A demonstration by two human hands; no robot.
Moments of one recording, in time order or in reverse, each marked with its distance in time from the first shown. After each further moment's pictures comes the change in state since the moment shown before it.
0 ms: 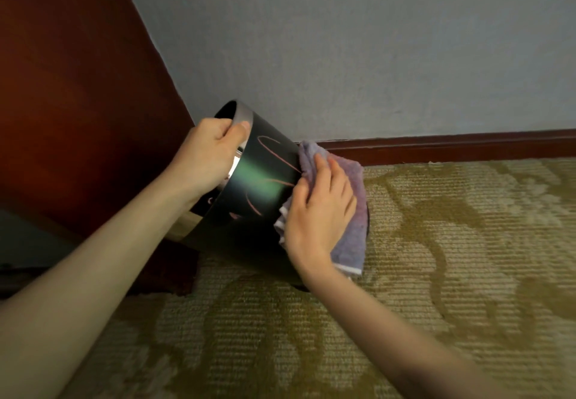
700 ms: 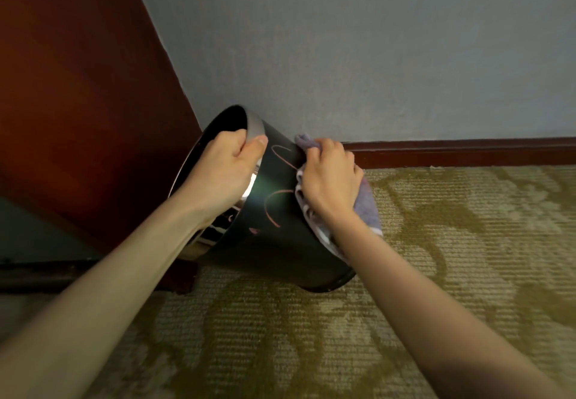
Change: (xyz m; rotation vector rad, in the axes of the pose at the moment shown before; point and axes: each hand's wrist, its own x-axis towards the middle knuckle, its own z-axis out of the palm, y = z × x) left_hand -0.024 0.007 0.005 -0.076 -0.072 -0.002; right_hand 0.058 -0.012 -0.005 -0.072 -0.216 -0.048
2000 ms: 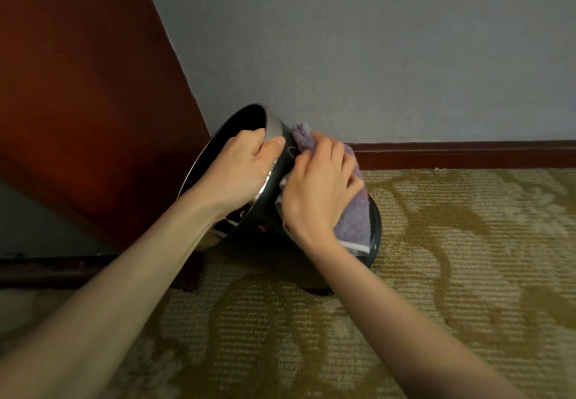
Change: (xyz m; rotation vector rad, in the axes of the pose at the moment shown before) left_hand -0.002 0.011 0.002 0.016 -0.072 0.009; right_hand -0.038 -0.028 0.008 -0.031 0.217 -0.038
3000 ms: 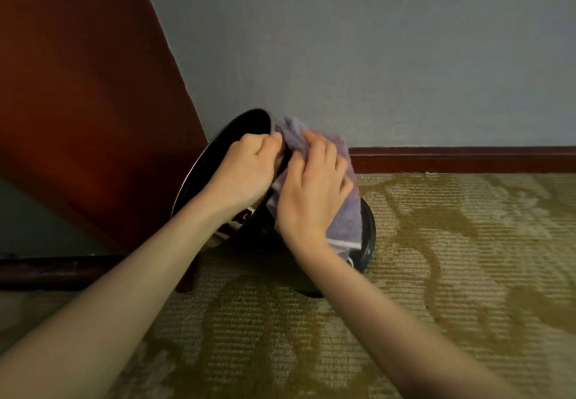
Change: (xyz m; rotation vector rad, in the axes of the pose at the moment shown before) left_hand 0.008 -0.005 0.016 0.020 0.151 0.041; right_hand -0.009 -0.004 -0.009 0.165 0.074 -0.053
